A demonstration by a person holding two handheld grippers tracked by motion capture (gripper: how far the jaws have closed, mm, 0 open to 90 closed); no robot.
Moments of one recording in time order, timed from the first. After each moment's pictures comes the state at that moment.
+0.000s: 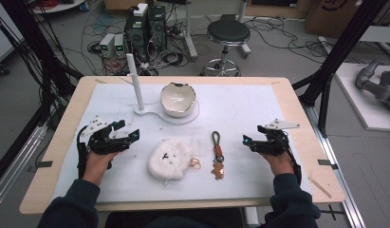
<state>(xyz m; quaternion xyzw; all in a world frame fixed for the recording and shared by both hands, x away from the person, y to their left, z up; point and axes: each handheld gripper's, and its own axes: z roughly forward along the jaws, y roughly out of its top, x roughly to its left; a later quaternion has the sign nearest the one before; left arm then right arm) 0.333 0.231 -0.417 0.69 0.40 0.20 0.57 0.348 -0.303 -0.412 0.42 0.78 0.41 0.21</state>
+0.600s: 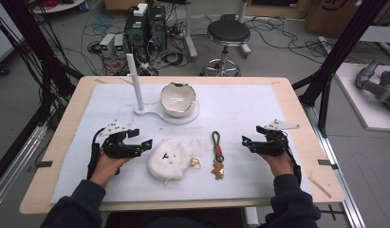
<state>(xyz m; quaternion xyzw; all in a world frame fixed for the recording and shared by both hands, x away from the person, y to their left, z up) 0.334 0.198 -0.432 0.74 0.39 0.12 0.54 0.345 -0.301 -0.411 0.41 0.78 0.42 0.21</state>
